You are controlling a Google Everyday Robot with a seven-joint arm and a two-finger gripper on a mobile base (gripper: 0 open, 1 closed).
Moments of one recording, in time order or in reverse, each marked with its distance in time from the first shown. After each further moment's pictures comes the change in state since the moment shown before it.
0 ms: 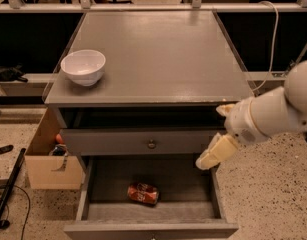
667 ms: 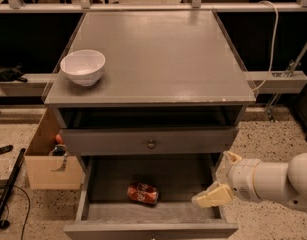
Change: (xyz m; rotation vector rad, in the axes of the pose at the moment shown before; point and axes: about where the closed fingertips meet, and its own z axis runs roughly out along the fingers) arm 0.098 0.044 0.066 0.099 -0.159 0.239
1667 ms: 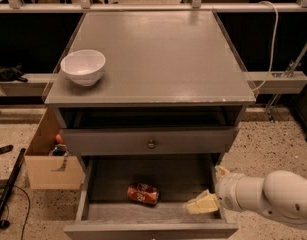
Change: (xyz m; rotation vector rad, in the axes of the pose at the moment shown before) arm 0.050 0.000 0.069 -0.013 0.006 0.094
